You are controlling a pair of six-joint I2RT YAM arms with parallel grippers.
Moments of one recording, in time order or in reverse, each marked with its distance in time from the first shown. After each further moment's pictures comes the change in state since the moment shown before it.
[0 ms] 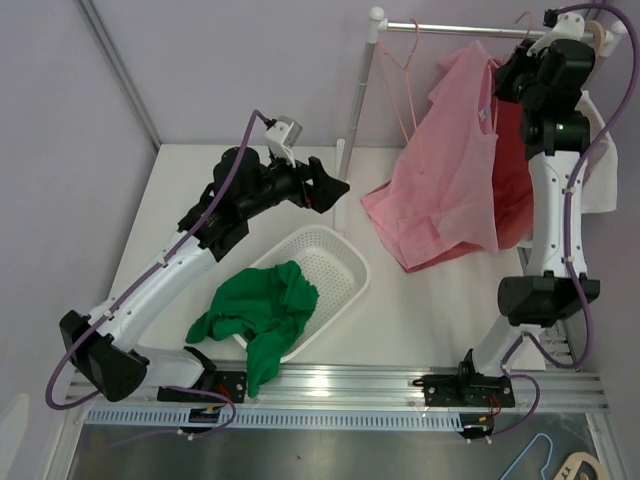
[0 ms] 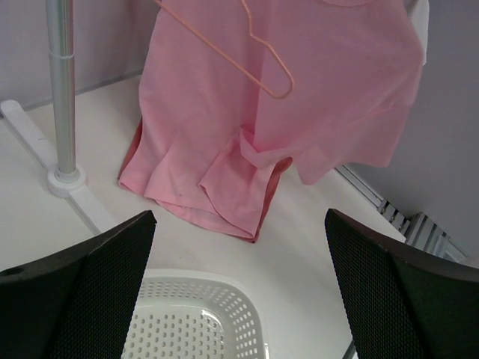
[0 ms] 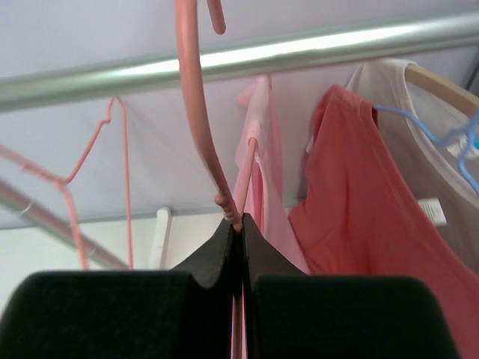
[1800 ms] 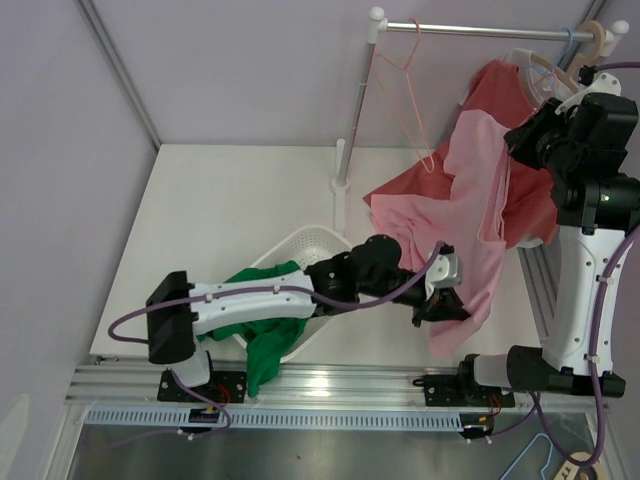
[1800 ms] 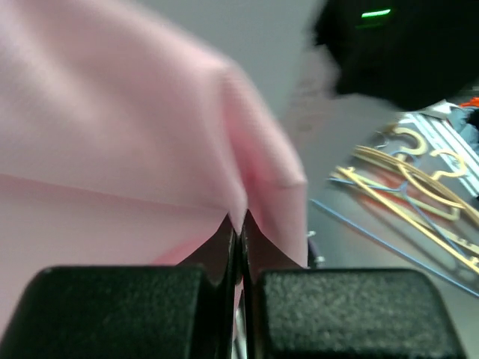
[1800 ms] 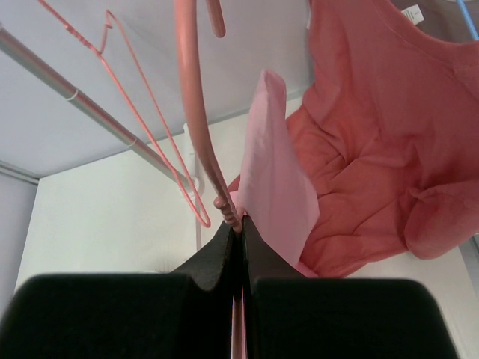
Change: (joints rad) left arm -0.639 0.422 0.120 0.350 0.289 0.249; right arm -0.024 -0.472 -0.275 -0.383 -0.015 0.165
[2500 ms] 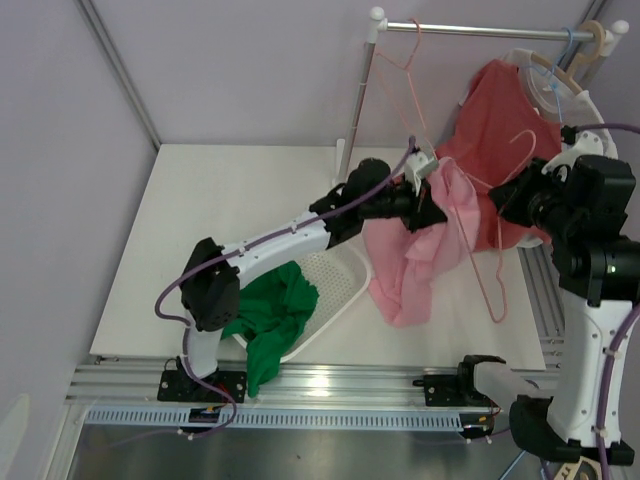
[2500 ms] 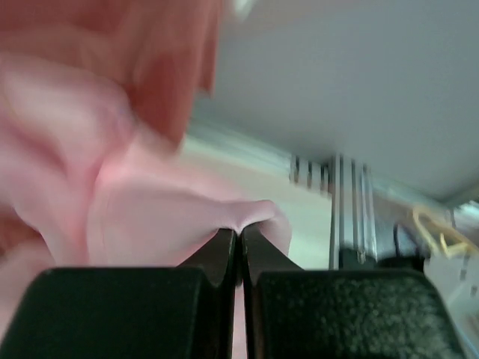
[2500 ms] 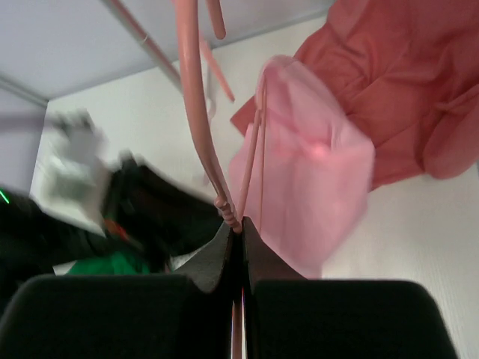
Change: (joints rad) left arm 0.311 0.211 0.195 -0.085 -0.061 -0.208; right arm 0.042 -0.237 -0.203 -0.150 -0.063 -0.017
